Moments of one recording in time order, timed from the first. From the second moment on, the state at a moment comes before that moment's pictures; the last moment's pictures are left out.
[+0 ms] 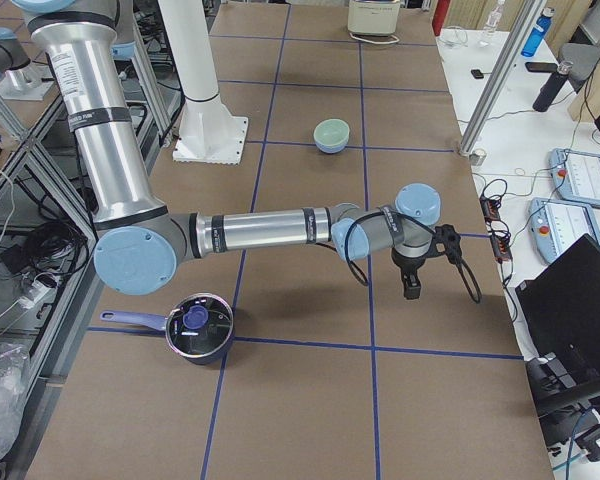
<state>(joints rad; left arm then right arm) -1.59 -1.55 -1.68 -1.88 -2.44 -0.02 1.46 -1.32 1.40 -1.32 2.34 0.22</state>
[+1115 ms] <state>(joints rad) -1.59 -1.55 -1.57 -1.89 -2.44 -0.02 1.49 -1.32 1.37 -1.36 2.32 0.17</state>
